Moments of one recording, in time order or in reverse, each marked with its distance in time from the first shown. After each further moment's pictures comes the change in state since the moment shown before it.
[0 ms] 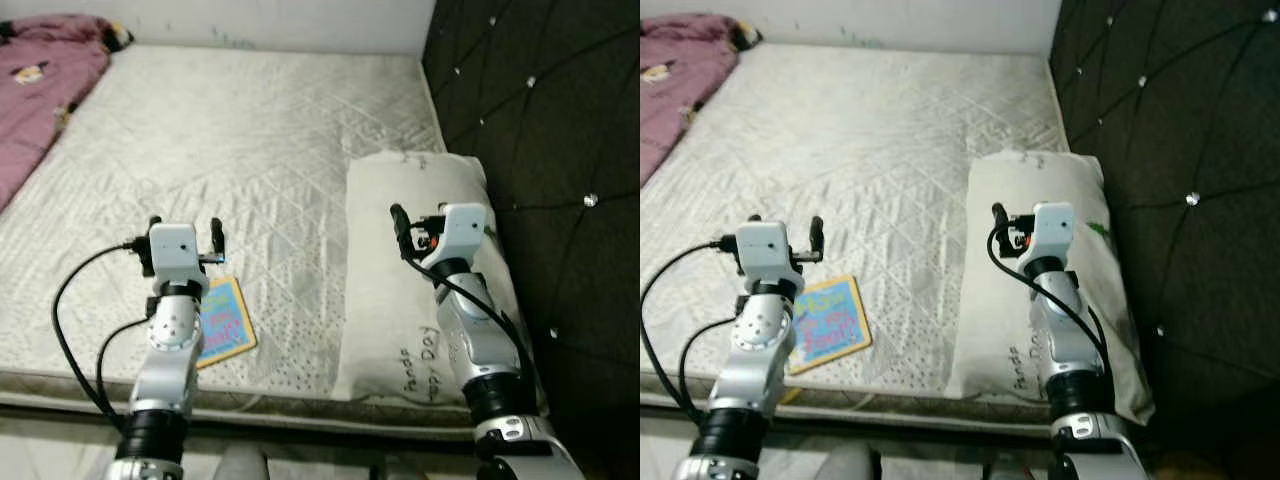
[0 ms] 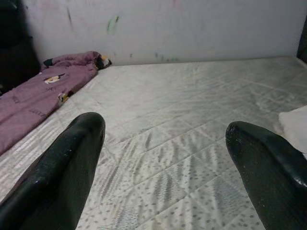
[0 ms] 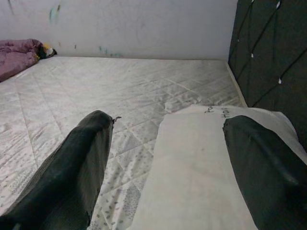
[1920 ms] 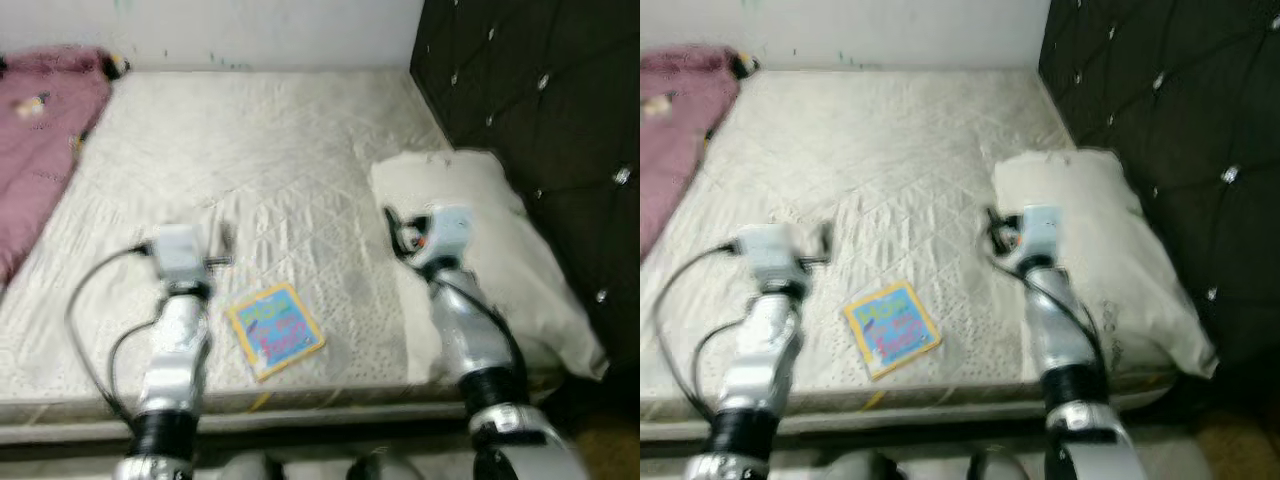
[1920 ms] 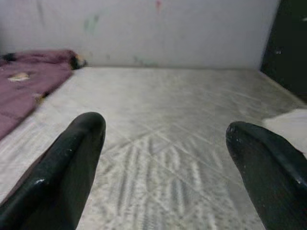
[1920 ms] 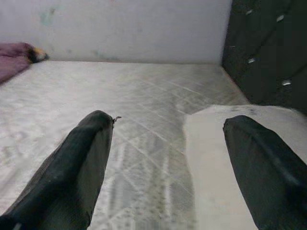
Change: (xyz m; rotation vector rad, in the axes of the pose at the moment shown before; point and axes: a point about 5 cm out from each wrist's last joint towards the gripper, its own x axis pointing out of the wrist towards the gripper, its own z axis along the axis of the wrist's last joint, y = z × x) left arm 0.000 -0.012 -0.003 -0.108 0.034 -0.041; right arm 0.006 0.004 -0.005 -0.015 0.025 0.010
